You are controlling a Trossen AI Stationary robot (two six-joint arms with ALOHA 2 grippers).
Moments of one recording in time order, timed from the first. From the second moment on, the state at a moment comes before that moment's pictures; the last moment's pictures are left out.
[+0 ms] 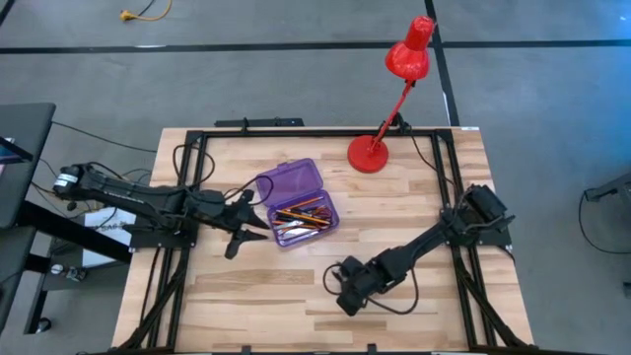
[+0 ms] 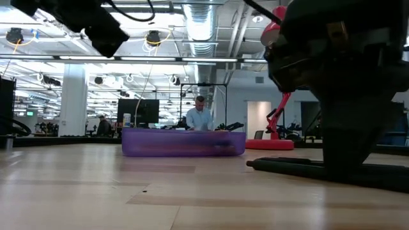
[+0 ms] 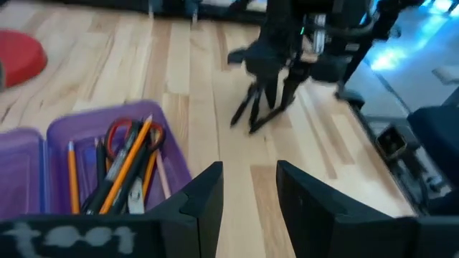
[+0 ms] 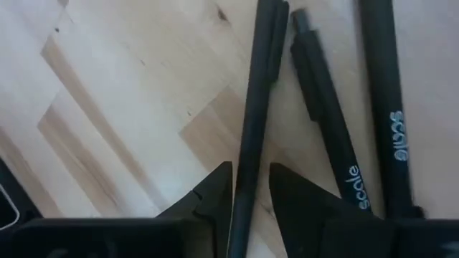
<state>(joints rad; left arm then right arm) -0.17 0.86 0.55 -0.12 0.04 -0.18 0.52 1.93 1.14 -0.40 0.00 1.21</state>
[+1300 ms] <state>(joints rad) -0.17 0.59 0.55 -0.35 -0.12 -0.20 0.27 1.98 1.37 -0.43 0.00 0.51</state>
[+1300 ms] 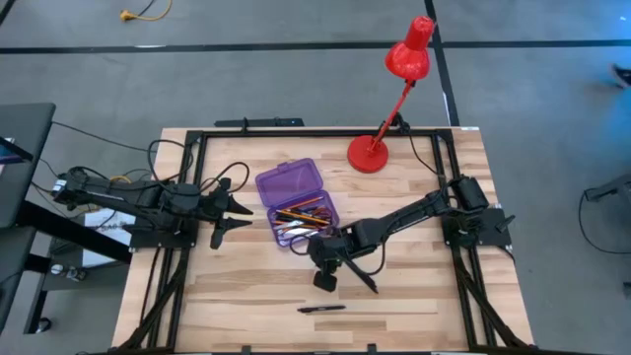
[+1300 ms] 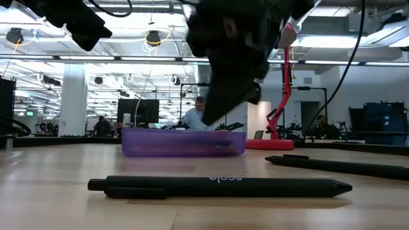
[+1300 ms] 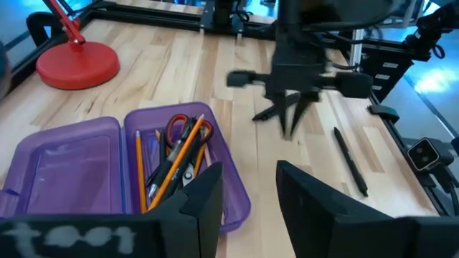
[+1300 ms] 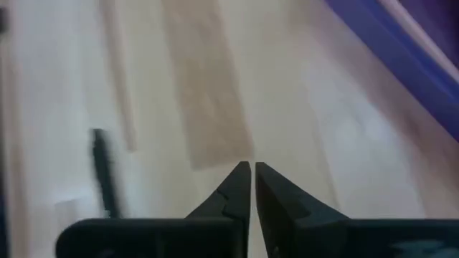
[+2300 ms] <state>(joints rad) -0.17 0.60 0.55 -0.35 -0.15 -0.18 0.41 1.97 1.26 -0.78 -0.11 0.98</state>
